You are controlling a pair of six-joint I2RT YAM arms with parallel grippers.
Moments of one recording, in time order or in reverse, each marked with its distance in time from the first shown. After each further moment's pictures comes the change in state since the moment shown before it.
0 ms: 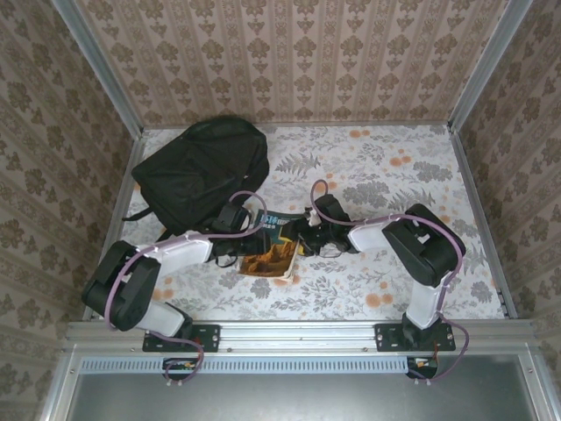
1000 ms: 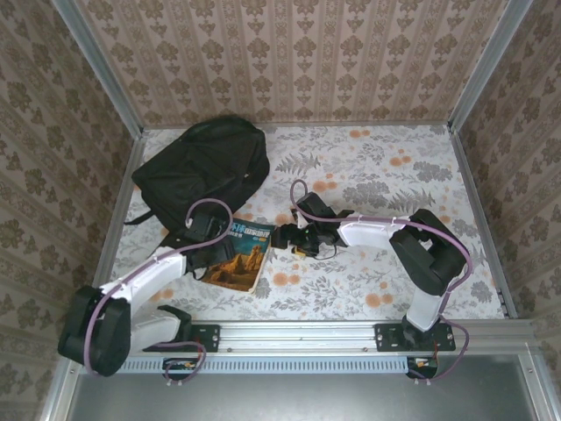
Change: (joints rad) left arm 0.198 -0.288 -0.126 -0.294 -0.268 -0.062; right arm 0.105 -0.061 0.189 -0.489 0.182 -0.365
